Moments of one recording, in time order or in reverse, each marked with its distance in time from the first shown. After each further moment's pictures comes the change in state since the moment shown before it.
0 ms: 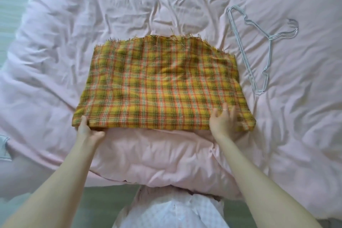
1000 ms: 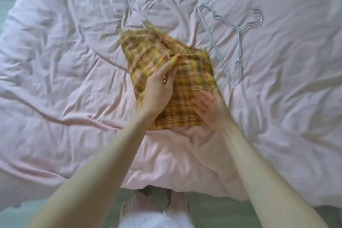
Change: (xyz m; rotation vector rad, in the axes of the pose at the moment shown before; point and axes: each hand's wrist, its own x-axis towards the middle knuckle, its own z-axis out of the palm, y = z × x) left_hand -0.169 -0.183 0.155 1.126 -0.859 1.169; right_hand 0.064 0.064 -0.039 1.358 -0.621 0.209
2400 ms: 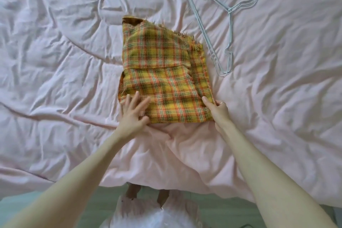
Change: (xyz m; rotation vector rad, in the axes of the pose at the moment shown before) left_hand -0.069 -0.114 0.025 0.572 -0.436 -0.329; right_hand 0.049 0.001 -0.106 -0.539 0.347 -0.112
